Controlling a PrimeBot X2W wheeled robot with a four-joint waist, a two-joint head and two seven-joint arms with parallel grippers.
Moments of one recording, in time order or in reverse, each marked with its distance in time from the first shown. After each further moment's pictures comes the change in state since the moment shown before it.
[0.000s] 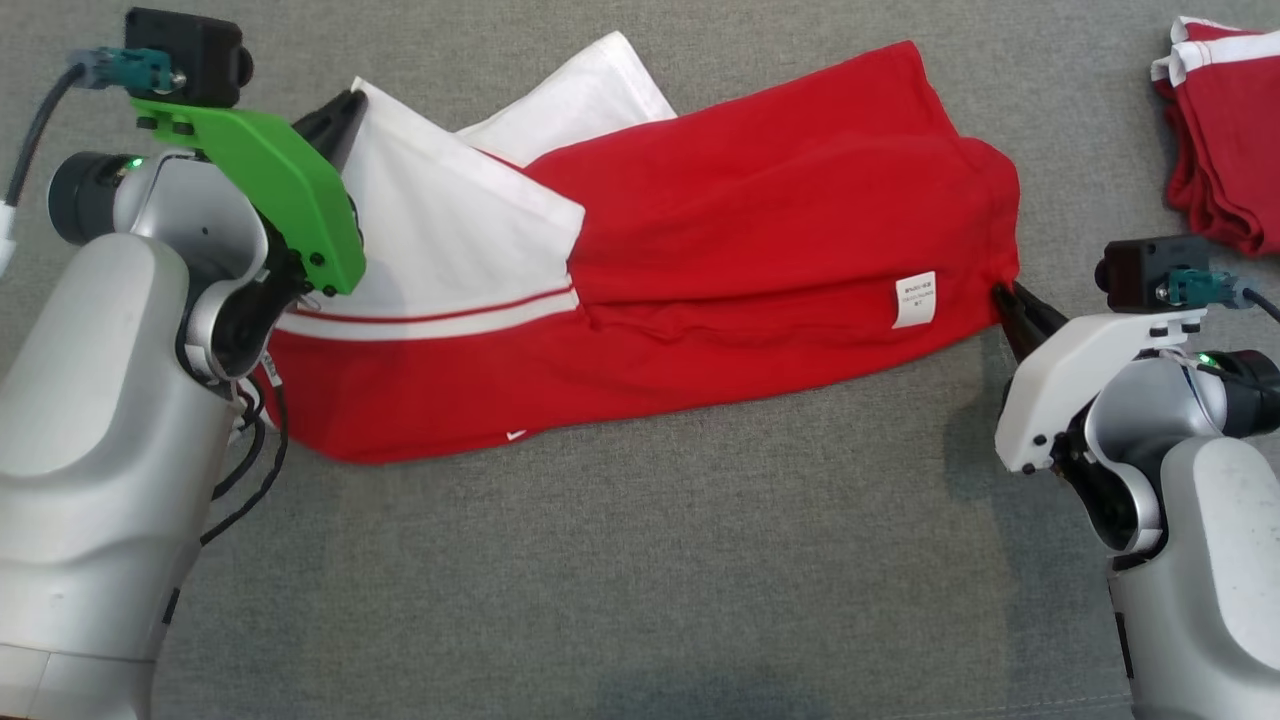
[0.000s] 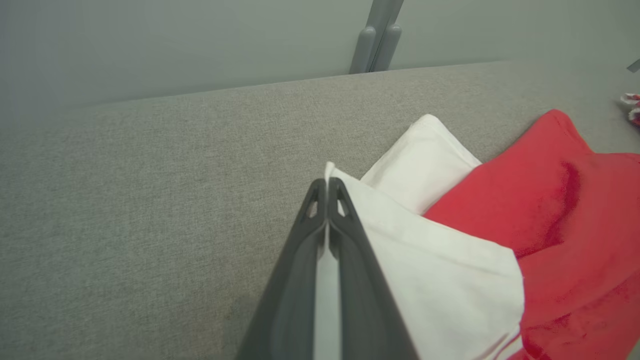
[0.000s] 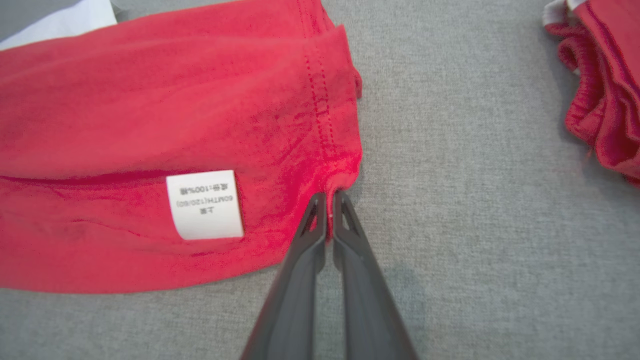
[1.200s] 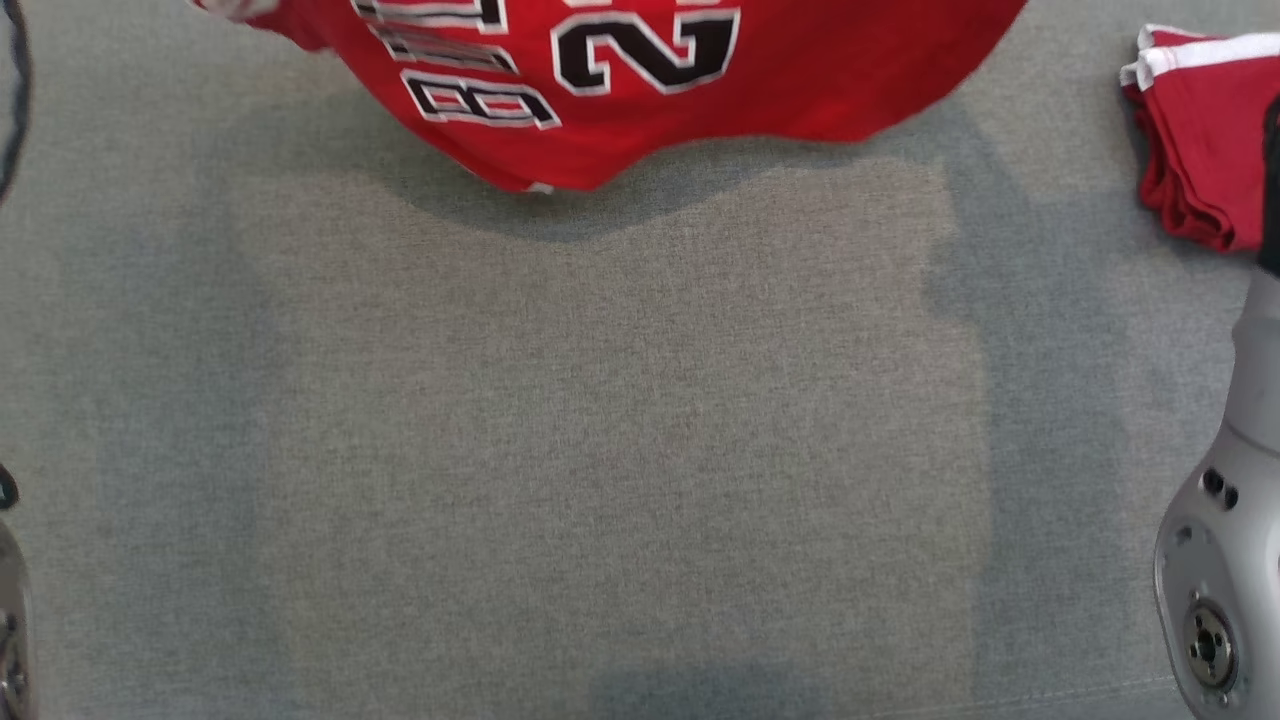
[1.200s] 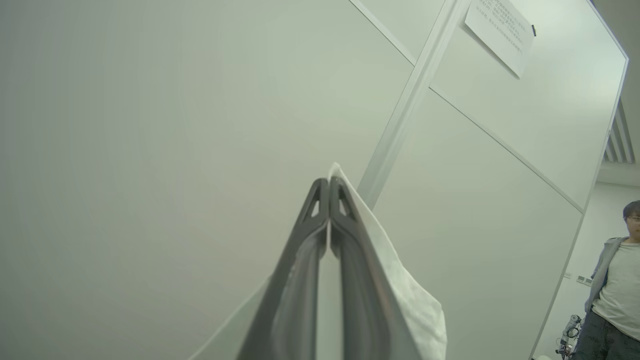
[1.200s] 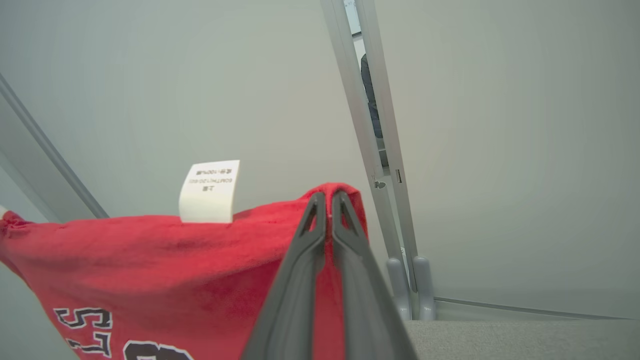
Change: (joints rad) left arm -0.287 0.011 0.361 -0.269 -0.345 -0.006 -0.346; right arm -0.649 0.010 -0.090 -0.038 0.276 -0.001 0.026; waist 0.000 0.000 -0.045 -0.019
